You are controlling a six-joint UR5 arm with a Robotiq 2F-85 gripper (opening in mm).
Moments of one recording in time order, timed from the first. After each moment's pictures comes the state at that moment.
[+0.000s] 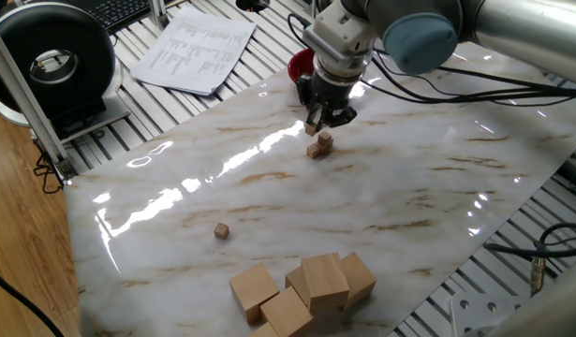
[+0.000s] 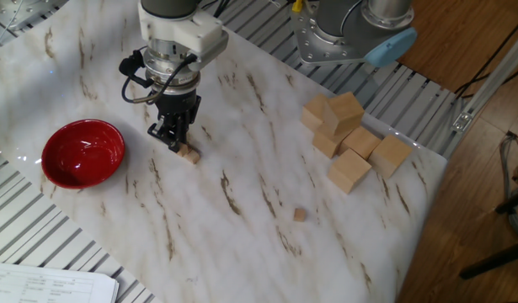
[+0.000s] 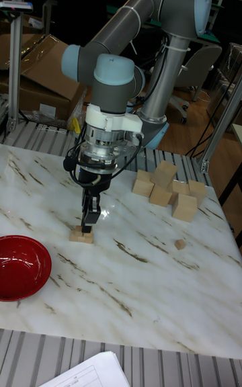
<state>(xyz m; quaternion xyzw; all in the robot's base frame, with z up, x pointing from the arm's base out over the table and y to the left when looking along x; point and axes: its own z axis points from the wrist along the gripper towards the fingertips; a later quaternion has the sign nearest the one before) 0.546 -0.046 0.059 -0.75 0.65 -0.07 0.08</state>
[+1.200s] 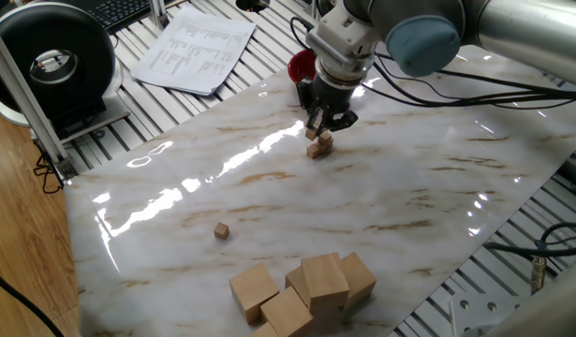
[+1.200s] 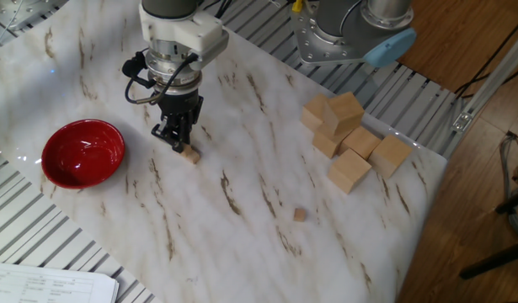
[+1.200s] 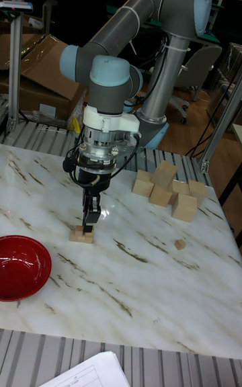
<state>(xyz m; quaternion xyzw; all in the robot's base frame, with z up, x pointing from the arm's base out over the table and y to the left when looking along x) 0.538 -0.042 0.053 -0.76 0.64 -0.05 0.09</state>
